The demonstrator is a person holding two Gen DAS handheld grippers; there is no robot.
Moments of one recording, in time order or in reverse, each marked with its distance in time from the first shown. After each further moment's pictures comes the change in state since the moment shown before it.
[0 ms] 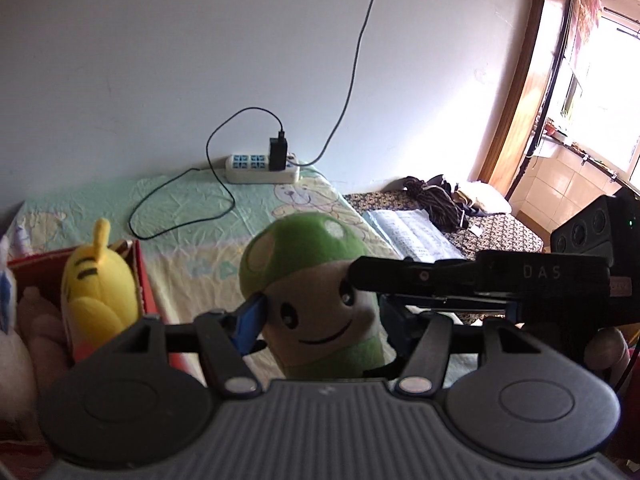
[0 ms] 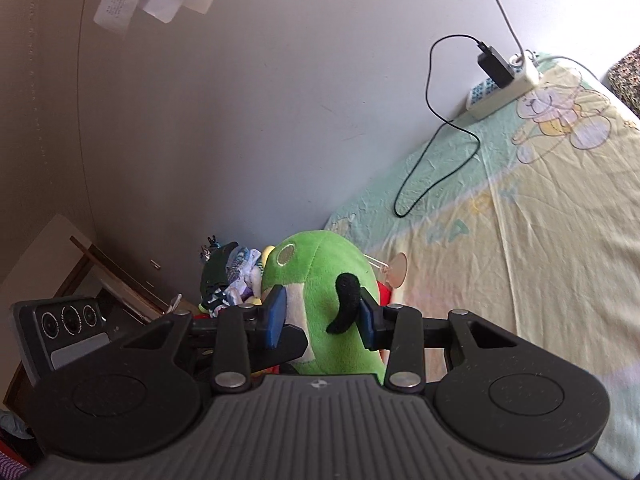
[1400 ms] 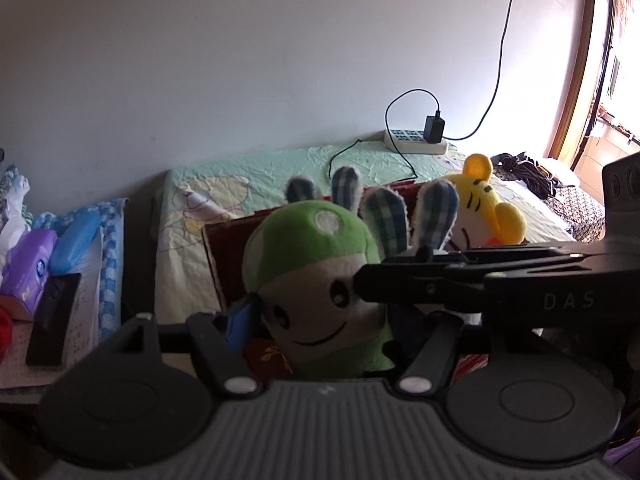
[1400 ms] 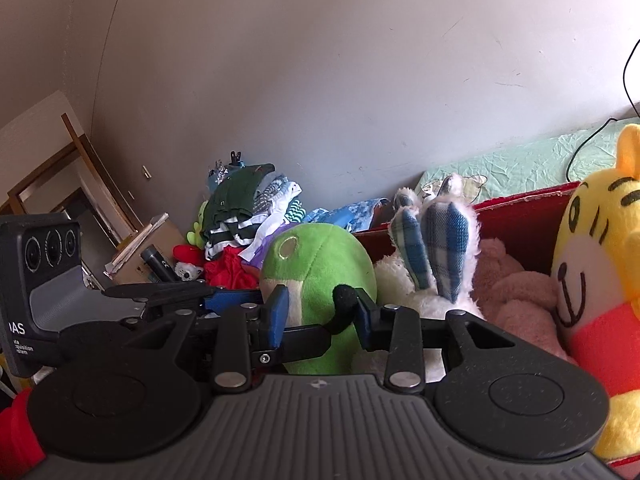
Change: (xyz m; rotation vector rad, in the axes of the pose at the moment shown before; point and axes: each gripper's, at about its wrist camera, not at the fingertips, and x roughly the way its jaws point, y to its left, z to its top) left arm -0.118 0.288 -0.055 0.029 0.064 0.129; right arm 0.259 0.191 -0.122 -0.329 0.093 -0.077
